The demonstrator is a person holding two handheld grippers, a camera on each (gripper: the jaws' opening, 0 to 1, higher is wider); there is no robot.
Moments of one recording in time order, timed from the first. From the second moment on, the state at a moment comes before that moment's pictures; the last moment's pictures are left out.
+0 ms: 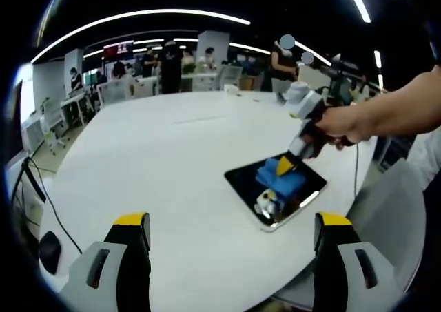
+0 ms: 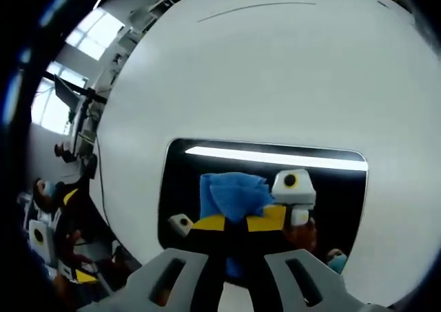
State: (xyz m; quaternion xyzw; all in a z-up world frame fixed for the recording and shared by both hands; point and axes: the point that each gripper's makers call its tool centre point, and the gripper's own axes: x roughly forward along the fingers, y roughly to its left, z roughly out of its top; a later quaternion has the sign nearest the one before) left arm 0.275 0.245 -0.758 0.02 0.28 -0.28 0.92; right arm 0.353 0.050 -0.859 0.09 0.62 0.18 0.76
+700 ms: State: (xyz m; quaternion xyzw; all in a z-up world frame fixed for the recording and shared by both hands) left arm 0.280 0.232 -0.757 0.02 0.28 -0.28 0.92; right arm 0.350 0.013 -0.858 0.09 0.63 0.17 0.76
